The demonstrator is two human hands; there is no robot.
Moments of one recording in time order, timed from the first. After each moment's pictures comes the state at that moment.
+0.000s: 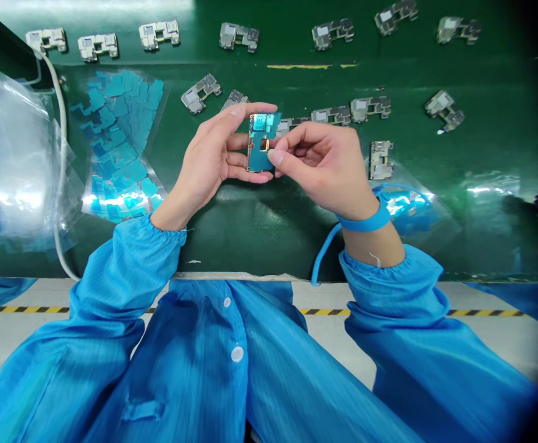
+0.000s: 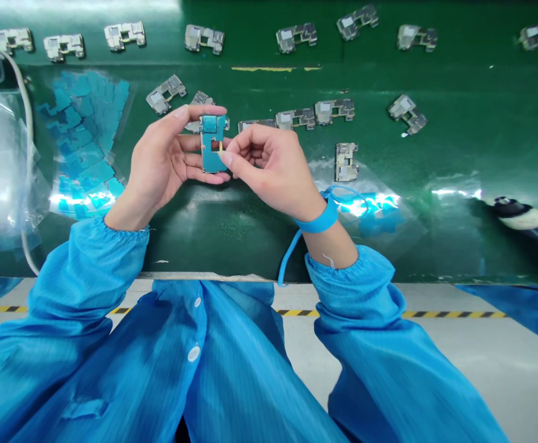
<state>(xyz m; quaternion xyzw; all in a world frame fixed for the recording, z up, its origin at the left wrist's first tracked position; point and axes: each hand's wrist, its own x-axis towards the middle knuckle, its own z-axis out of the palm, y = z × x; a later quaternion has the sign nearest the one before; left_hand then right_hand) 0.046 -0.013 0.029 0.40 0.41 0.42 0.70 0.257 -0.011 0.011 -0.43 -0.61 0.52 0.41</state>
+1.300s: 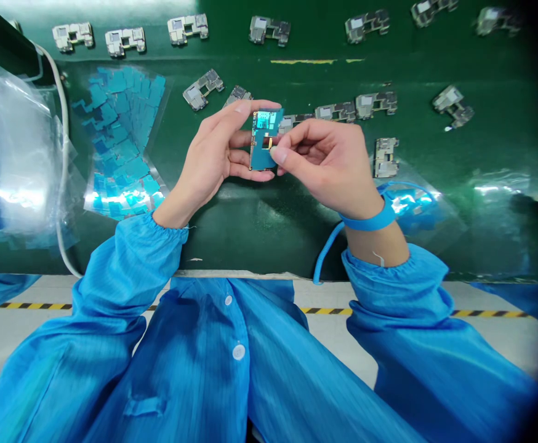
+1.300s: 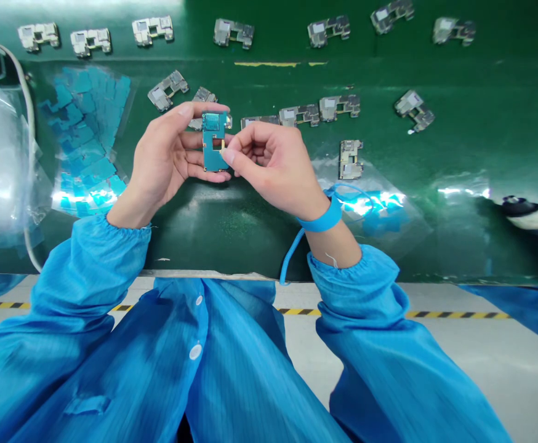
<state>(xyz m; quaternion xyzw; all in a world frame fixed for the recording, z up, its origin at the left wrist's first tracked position) 0.047 -0.016 0.033 0.40 0.42 0.42 0.70 0.253 -0.014 0.018 -0.45 -0.61 0.52 0.41</state>
